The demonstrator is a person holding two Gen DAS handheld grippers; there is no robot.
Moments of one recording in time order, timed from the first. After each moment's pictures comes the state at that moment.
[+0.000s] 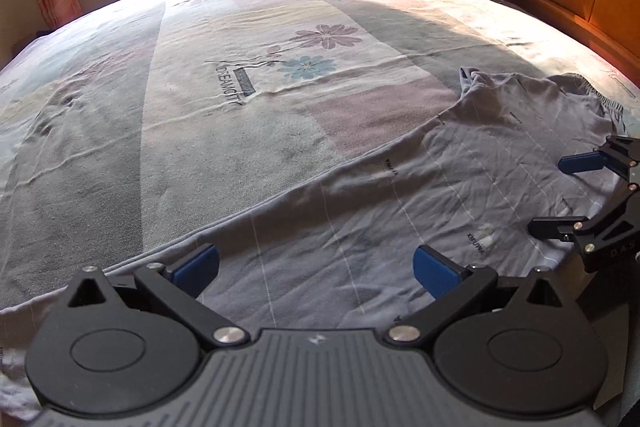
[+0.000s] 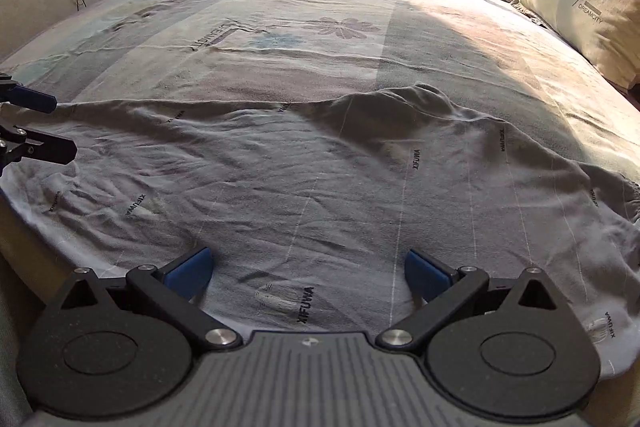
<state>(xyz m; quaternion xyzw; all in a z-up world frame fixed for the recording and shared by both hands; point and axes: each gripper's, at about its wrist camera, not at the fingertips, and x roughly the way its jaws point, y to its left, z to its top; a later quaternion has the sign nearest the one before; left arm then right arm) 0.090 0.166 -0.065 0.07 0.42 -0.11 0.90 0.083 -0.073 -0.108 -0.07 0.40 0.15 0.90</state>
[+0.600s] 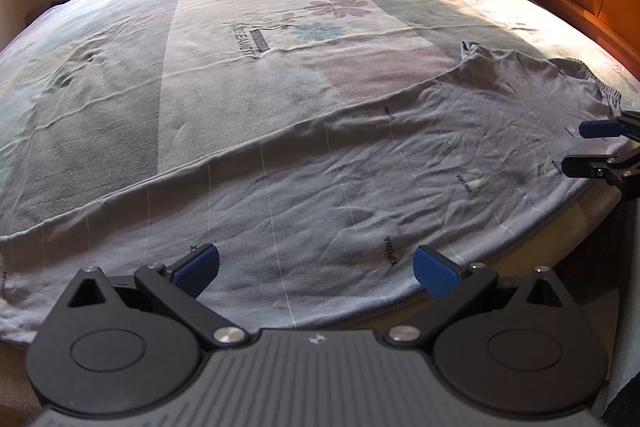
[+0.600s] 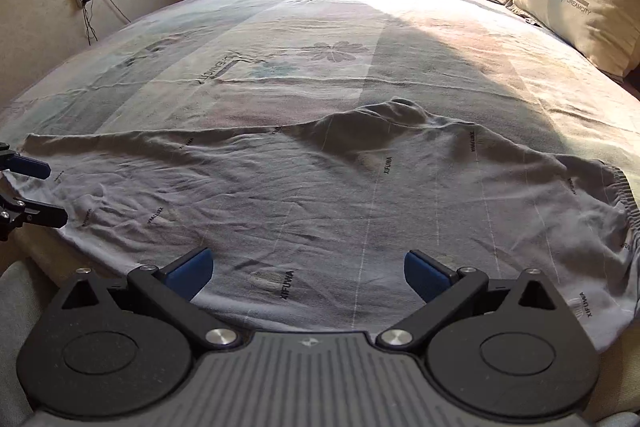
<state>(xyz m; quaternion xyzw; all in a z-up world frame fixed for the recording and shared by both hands) 0.065 0.179 -0.073 0.05 0.45 -0.09 0.89 0.061 -0.116 -0.087 -0.02 0.38 0.16 0.91</state>
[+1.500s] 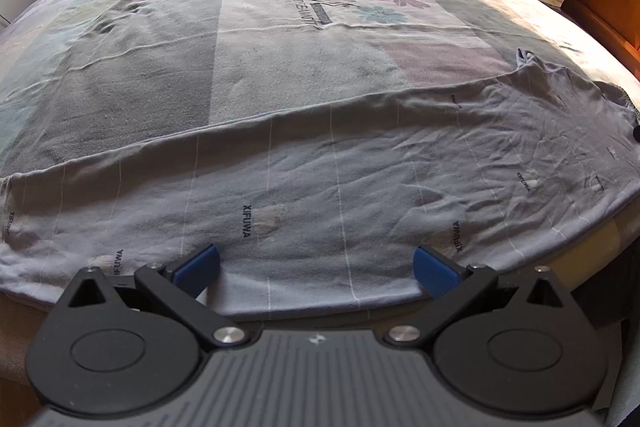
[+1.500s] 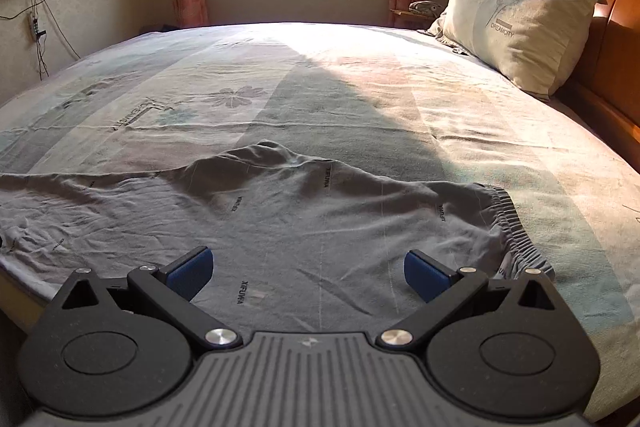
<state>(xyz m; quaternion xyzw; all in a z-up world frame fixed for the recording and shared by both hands) 0.061 0.207 -0.092 0.00 0.46 -0.04 0.89 0.078 -0.206 -0.074 -0.01 0.32 0.09 0.94</state>
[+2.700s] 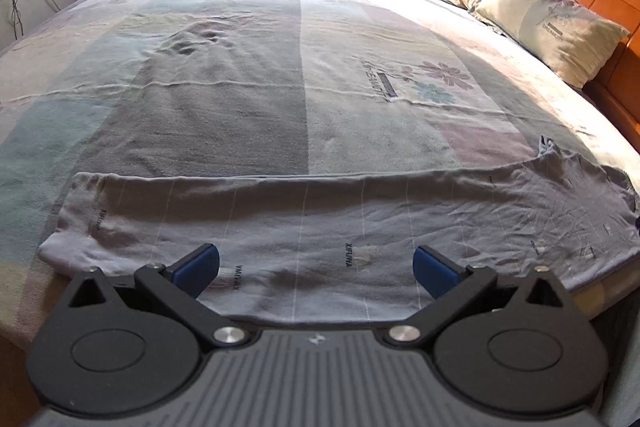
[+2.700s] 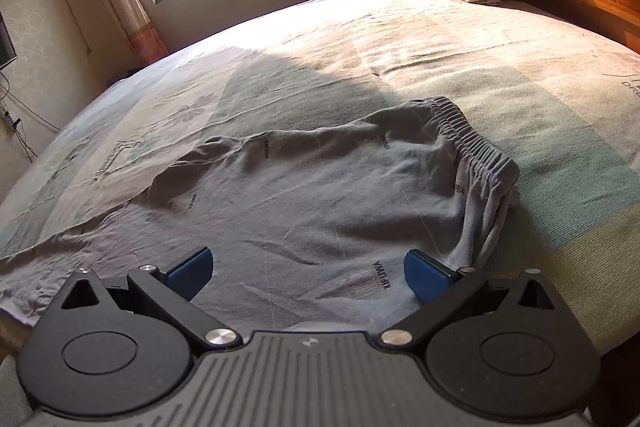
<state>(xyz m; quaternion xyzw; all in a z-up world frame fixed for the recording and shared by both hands) 0.023 0.305 -0.047 -0.13 0.39 0.02 0.91 0.054 -0.258 -0.093 0.14 0.35 0.08 0.92</state>
